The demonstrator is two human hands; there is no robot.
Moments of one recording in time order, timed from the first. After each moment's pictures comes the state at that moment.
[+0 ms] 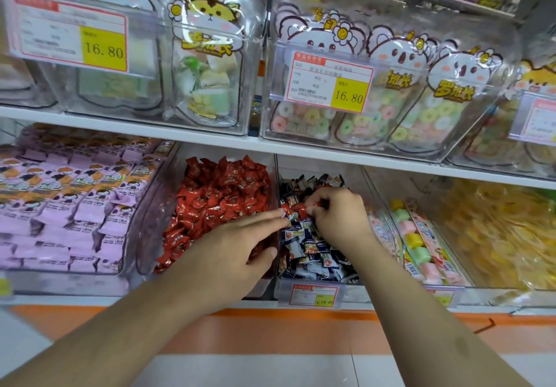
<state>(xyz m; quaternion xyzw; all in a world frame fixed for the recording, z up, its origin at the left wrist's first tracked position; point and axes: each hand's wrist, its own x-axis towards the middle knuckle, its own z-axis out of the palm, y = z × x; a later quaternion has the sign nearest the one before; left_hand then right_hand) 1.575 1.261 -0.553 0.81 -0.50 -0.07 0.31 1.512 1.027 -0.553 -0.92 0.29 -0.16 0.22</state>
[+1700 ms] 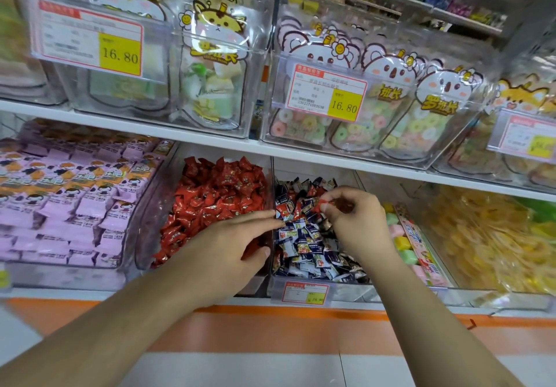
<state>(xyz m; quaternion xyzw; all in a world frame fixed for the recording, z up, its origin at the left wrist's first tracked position) 1.572 1.266 -0.547 0.81 -0.49 -0.07 0.32 1.471 1.037 -0.526 -0.84 0.30 -0.25 0.38</state>
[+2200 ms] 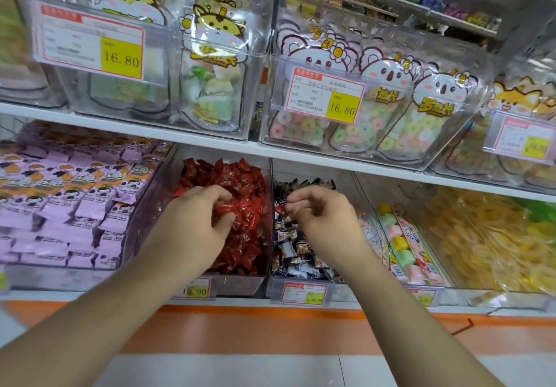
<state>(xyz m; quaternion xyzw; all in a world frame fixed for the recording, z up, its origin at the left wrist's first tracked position) 1.591 1.279 -0.532 0.87 -0.31 0.02 0.37 1.483 1.082 -0.516 -0.85 0.24 -0.20 0.42</state>
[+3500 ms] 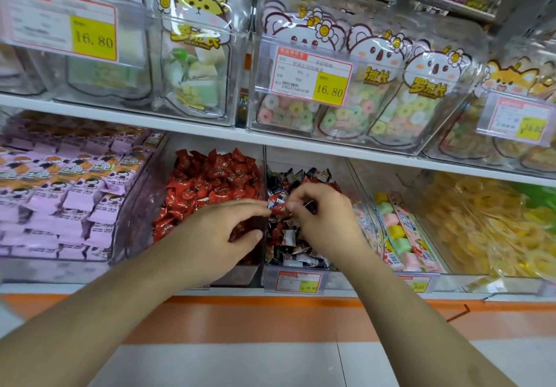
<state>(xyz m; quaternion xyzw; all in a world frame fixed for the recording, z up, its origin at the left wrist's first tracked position) 1.578 1.264 -0.542 0.81 -0.48 -0.08 0.33 1.478 1.059 -0.537 -0.92 0.20 -0.19 0.28</state>
